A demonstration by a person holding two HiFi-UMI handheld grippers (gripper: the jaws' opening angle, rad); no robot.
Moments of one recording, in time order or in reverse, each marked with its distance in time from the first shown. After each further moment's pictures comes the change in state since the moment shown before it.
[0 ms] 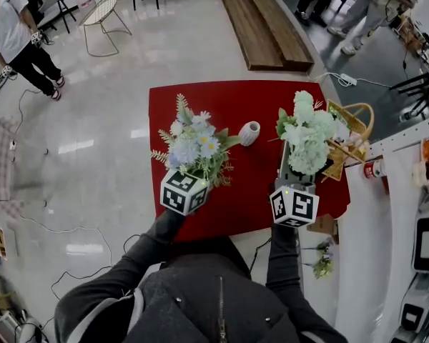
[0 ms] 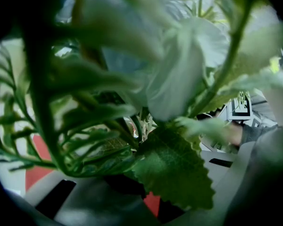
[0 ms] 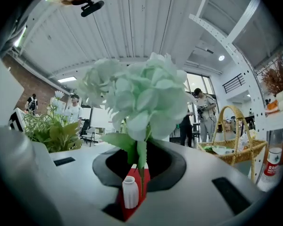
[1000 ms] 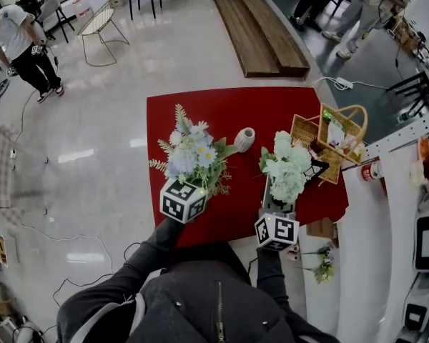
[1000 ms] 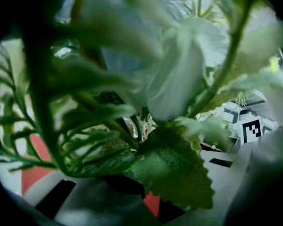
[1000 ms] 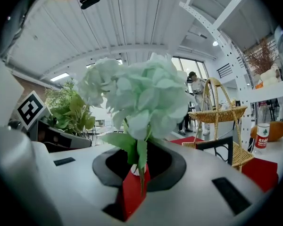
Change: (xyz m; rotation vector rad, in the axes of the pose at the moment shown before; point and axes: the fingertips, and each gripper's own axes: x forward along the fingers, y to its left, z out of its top) left arm 0.004 -0.014 0.000 0.006 -0.009 -0.021; right arm -0.058 0.015 -0.077 0.089 0.157 -0.017
